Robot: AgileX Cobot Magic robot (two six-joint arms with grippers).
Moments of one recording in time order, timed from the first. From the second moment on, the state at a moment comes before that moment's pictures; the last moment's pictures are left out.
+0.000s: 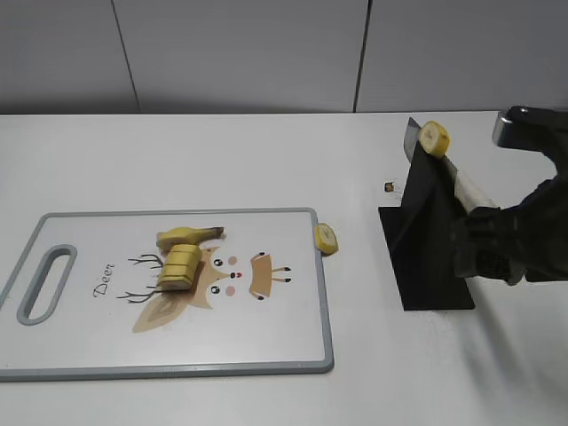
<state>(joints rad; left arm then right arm) -0.04 0.00 -0.48 0.00 1.09 0.09 0.44 1.30 -0.69 -0.03 0.59 0.57</state>
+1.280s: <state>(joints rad) -0.04 0.00 -0.48 0.00 1.09 0.09 0.44 0.10 -0.51 -0.01 1.05 0.08</state>
